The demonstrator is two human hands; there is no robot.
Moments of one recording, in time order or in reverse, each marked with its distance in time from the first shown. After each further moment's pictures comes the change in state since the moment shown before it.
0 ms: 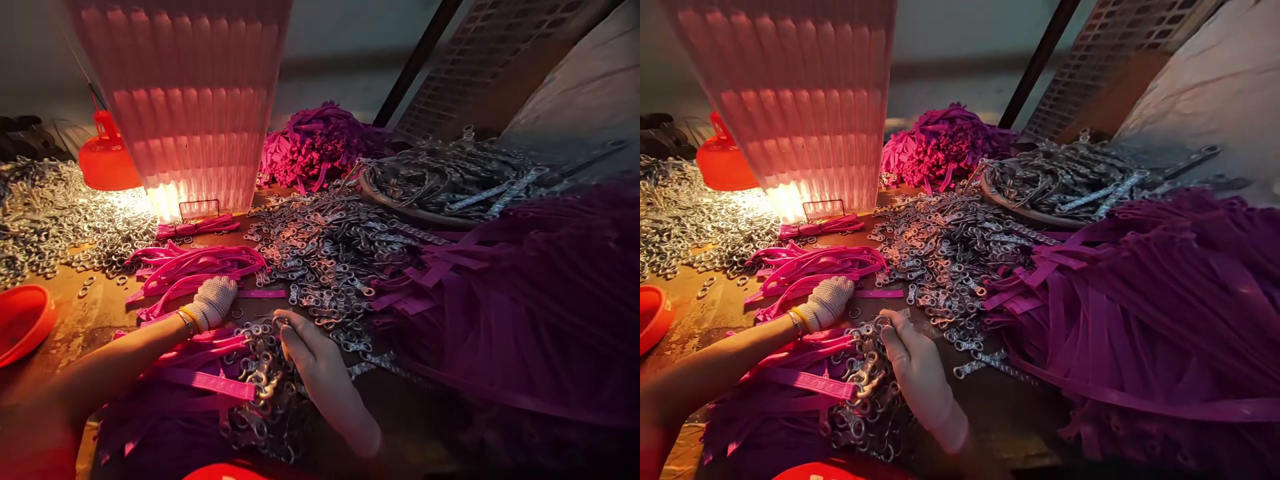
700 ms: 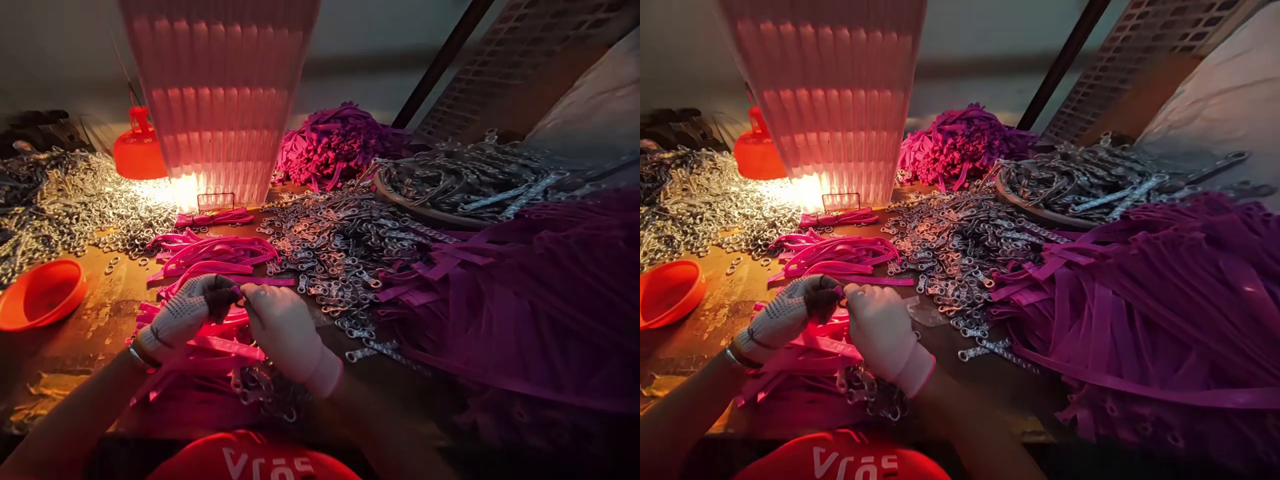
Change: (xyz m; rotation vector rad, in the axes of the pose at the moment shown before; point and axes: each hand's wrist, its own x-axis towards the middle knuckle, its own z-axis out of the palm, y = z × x) left_hand -0.135 0.033 -0.068 -1.195 0.019 0.003; right_hand 0.010 -0.061 0.040 -0.819 -0.074 -0.594
